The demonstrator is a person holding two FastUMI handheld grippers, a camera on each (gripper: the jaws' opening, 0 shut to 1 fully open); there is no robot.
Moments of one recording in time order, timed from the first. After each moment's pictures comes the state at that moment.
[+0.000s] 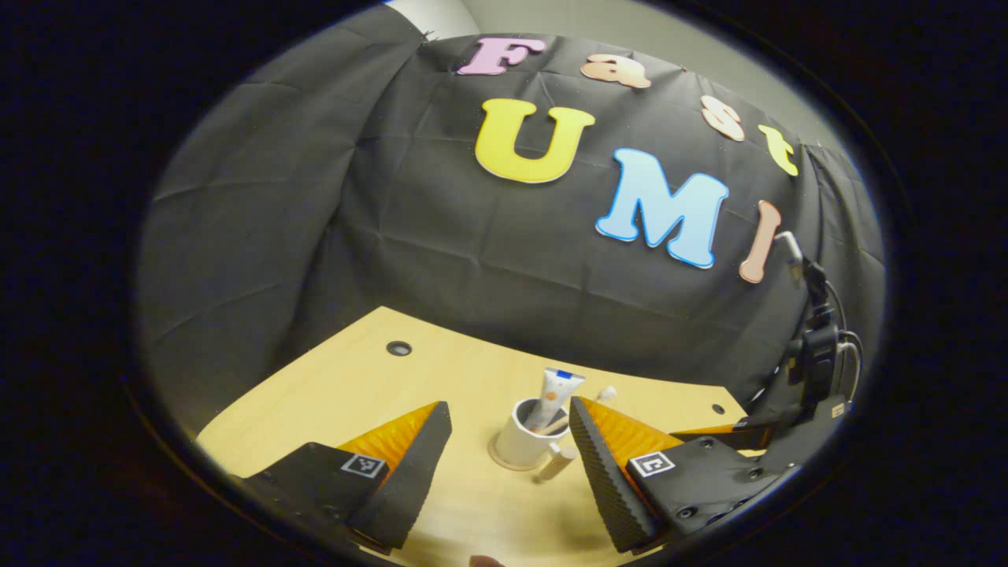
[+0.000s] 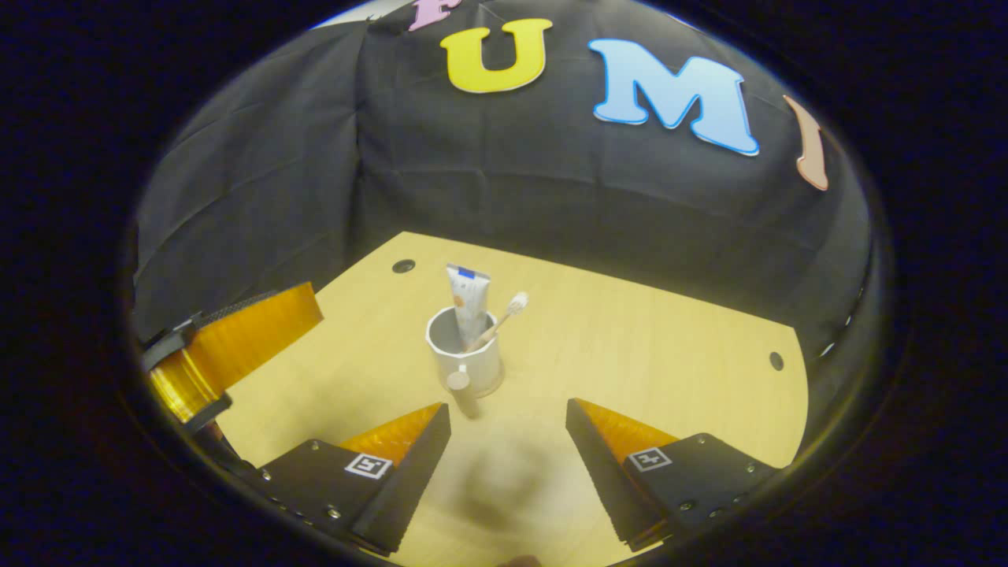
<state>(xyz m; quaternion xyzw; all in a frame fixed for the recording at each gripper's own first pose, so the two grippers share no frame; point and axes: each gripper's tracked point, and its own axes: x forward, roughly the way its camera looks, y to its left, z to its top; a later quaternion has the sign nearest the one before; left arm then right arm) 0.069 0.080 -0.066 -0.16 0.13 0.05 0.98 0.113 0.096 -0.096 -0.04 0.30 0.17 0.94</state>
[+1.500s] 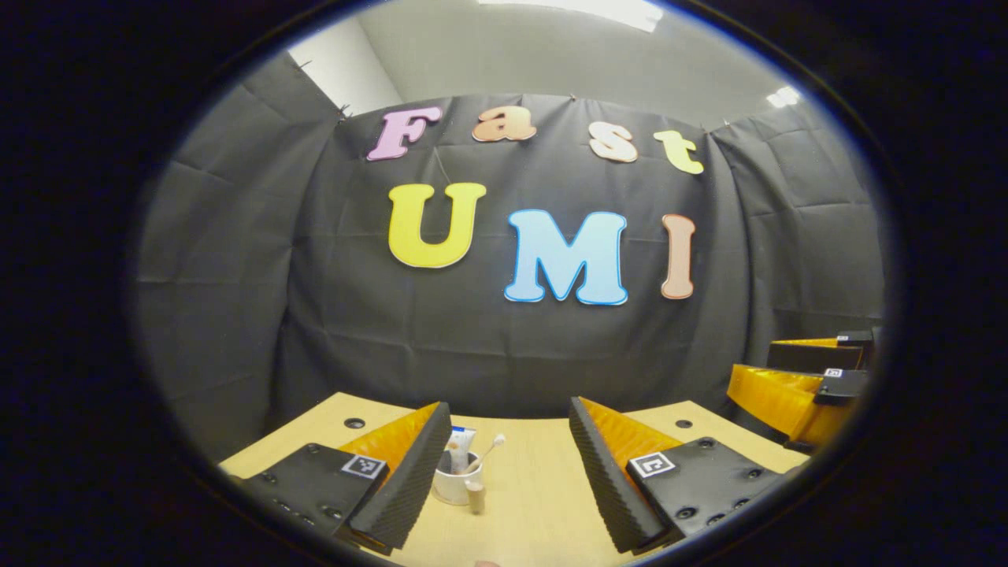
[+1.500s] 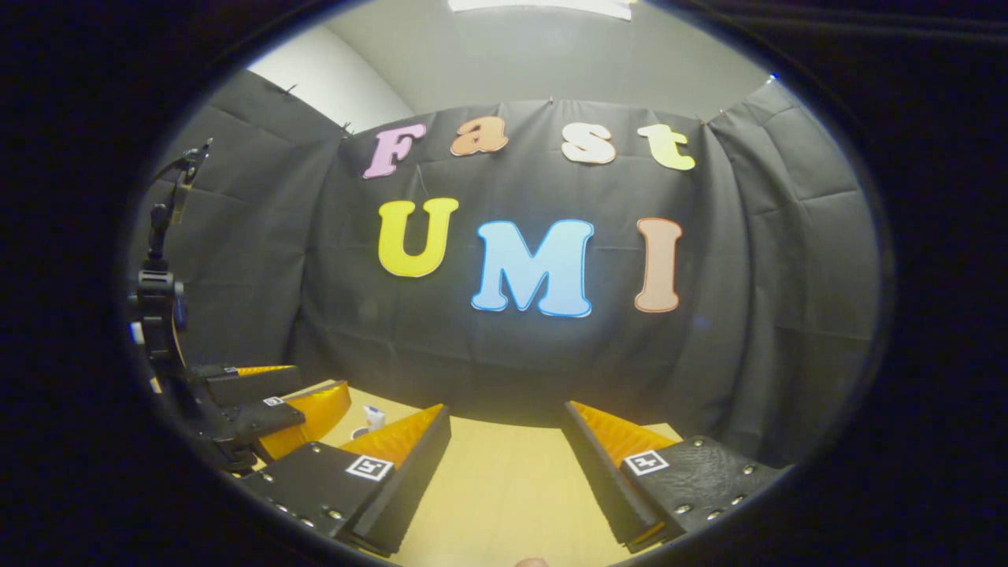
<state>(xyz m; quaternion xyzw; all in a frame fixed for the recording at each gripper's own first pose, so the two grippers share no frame) 0.035 -0.044 0.028 -0.04 -0.01 -0.01 1.00 0.014 -0.042 0.049 -0.03 -0.03 0.03 1.00</state>
